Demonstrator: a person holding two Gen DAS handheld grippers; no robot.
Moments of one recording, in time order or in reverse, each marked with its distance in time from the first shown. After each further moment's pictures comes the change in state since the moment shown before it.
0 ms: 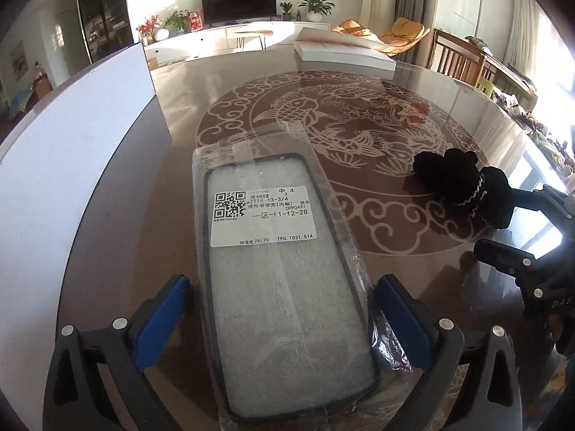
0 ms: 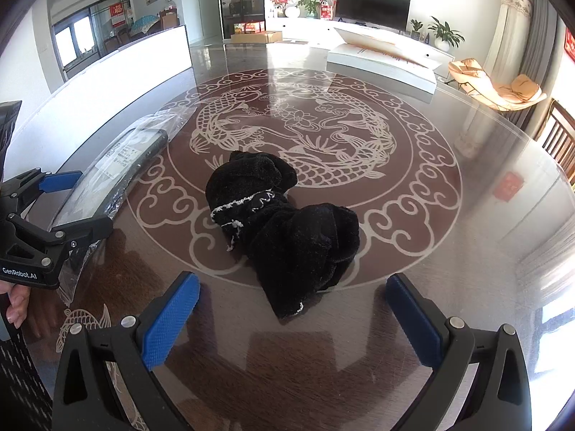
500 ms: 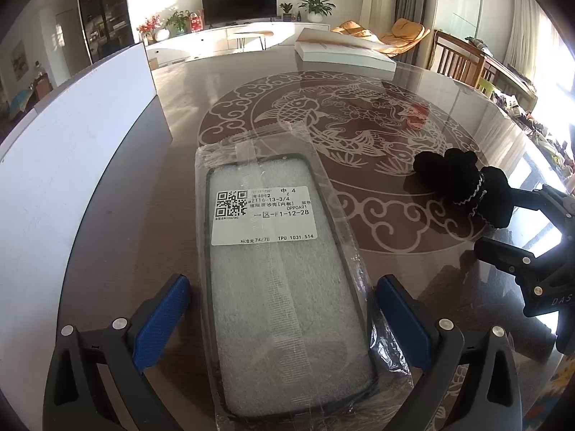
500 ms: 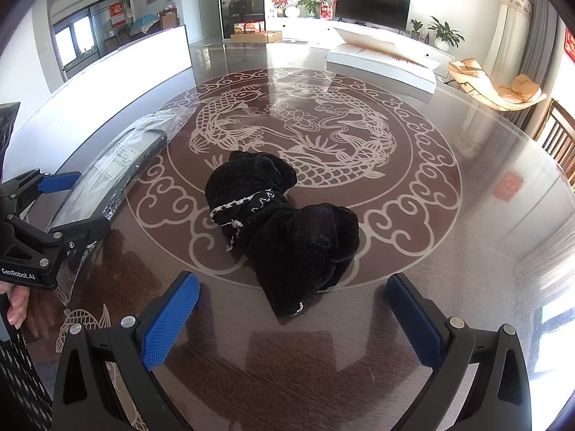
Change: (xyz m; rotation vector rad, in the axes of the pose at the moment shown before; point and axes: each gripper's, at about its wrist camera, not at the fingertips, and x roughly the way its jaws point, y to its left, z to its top) left arm -0.008 0.001 -0.005 -0.001 -0.002 0.001; right arm 0.000 0.000 0.000 0.000 0.000 0.000
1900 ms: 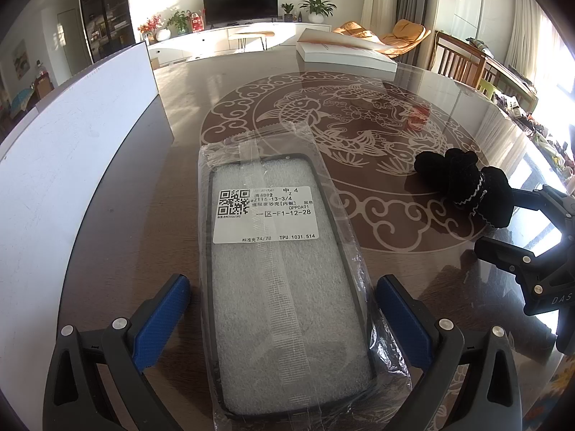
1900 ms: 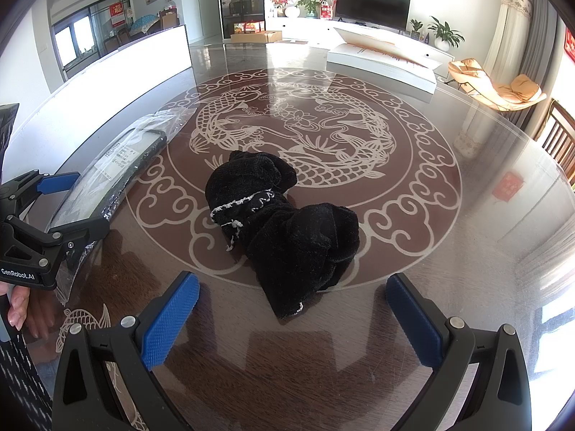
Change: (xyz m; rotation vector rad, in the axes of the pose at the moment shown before) left arm -0.002 0.001 -0.002 -0.004 -0.003 0.000; right arm 0.000 0.000 0.000 0.000 0.000 0.000
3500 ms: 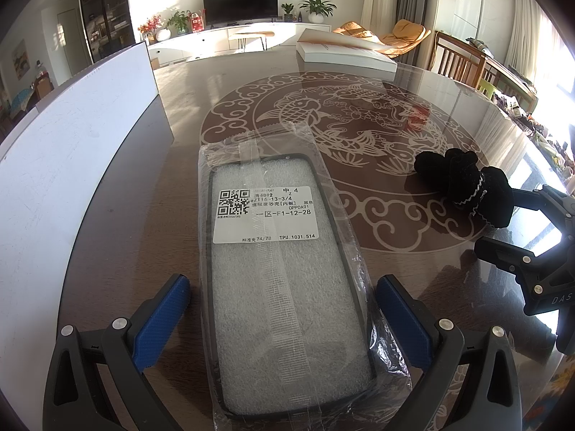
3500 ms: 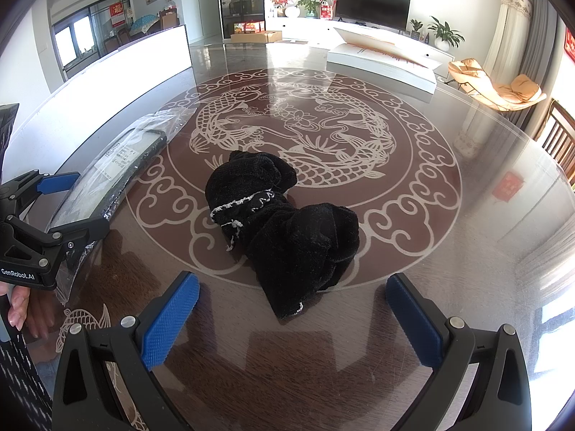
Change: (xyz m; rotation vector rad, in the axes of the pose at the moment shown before) left arm 0.000 0.000 0.000 0.000 0.000 0.000; right arm 0.000 0.000 0.000 0.000 0.000 0.000
